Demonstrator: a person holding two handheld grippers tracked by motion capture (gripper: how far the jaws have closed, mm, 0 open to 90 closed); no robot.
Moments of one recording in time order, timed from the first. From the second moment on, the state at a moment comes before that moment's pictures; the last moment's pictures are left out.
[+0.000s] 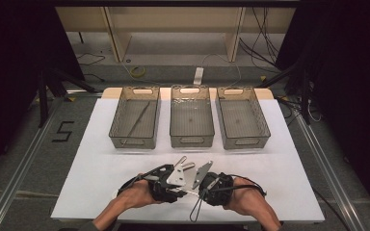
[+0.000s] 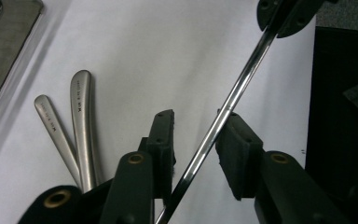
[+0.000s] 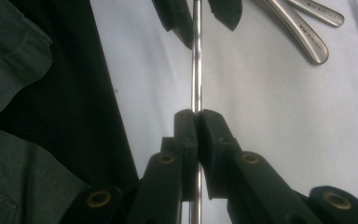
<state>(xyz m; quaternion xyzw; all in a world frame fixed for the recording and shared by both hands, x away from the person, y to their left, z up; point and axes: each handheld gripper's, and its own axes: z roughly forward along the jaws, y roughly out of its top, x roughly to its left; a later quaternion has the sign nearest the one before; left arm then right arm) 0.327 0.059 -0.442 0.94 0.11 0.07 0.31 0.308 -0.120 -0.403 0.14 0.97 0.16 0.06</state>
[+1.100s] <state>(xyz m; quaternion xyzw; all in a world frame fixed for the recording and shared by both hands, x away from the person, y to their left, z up) 0.346 0.083 -0.432 0.93 0.21 0.10 0.30 0.331 -0.157 -0.388 0.27 0.91 0.30 0.12</state>
